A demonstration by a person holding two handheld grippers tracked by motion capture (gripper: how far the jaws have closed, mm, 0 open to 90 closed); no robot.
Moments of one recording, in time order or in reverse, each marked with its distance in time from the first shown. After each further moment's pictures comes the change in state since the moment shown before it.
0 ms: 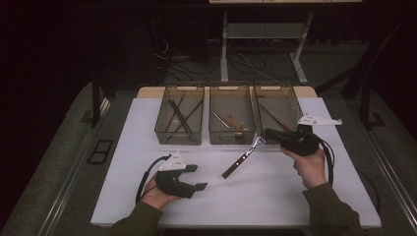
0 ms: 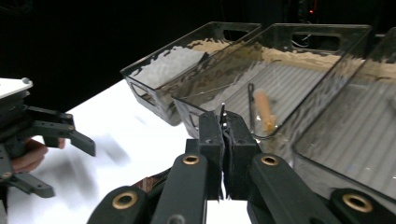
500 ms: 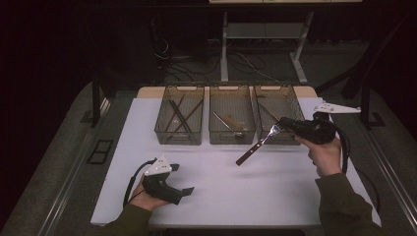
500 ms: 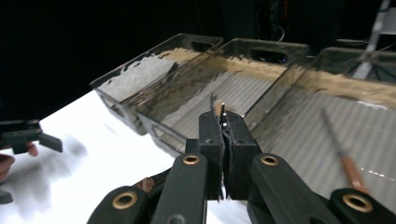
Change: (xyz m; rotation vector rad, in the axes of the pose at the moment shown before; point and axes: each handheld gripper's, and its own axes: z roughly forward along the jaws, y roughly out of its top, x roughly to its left) left arm 0.010 -0.022 -0.015 -0.013 0.072 -0.049; right arm -0.028 0.028 -0.027 -0.008 -0.090 0.000
